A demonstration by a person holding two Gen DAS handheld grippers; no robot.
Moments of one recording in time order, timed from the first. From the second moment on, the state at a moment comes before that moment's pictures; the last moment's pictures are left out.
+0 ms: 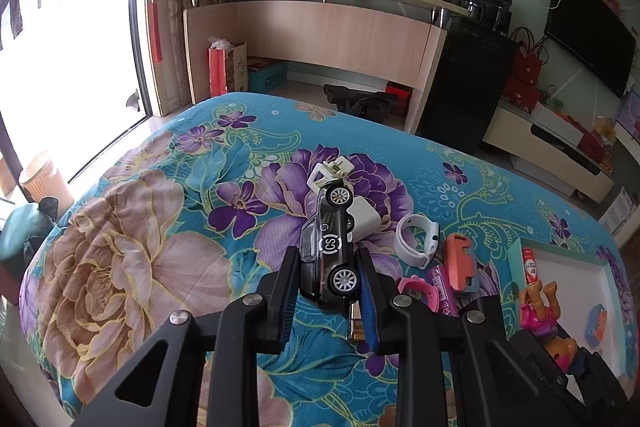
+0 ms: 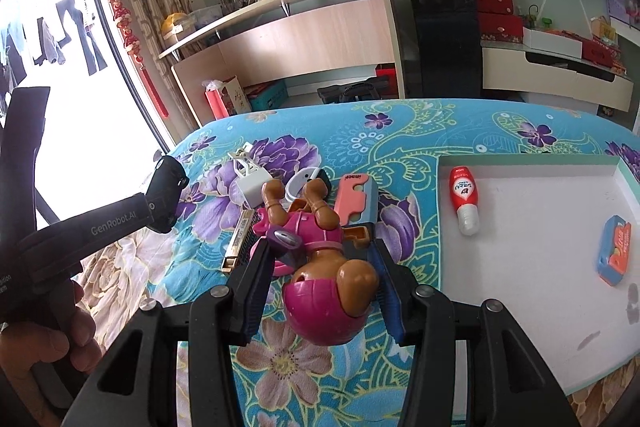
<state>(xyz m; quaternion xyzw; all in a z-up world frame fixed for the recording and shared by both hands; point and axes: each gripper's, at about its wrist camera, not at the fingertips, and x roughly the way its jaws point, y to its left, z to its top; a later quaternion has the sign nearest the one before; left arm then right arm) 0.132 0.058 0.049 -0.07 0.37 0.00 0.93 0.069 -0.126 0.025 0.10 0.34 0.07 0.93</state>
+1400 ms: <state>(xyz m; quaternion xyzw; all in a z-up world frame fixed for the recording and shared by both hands) 0.089 -0.168 0.013 0.08 0.41 -0.25 0.87 0.035 -0.307 0.003 0.17 0.36 -0.17 0.90</state>
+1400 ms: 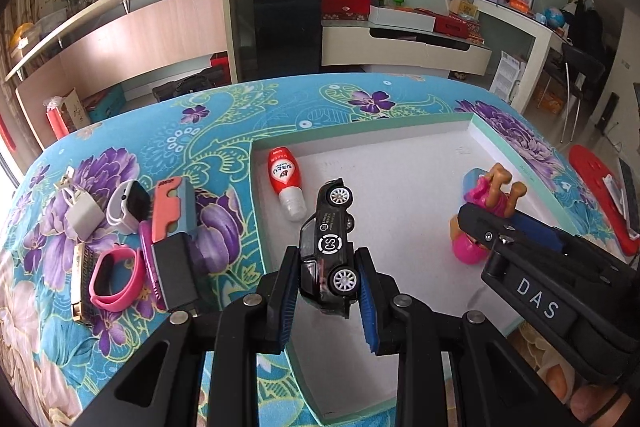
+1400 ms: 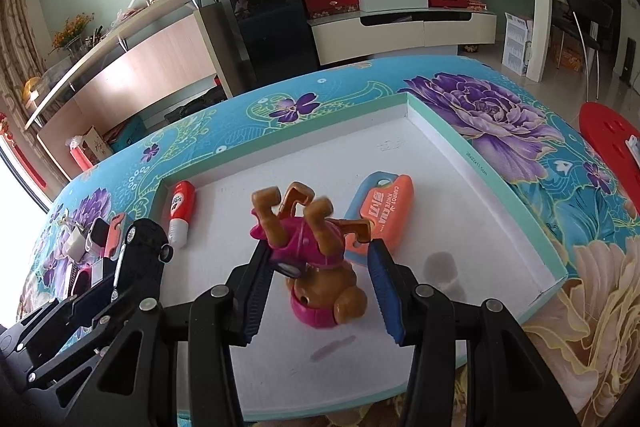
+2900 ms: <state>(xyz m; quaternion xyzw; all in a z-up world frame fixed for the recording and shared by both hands) 0.126 -0.070 0.020 0.01 0.41 -0.07 0.91 0.049 -0.281 0.005 0.14 0.37 -0.16 0.91</state>
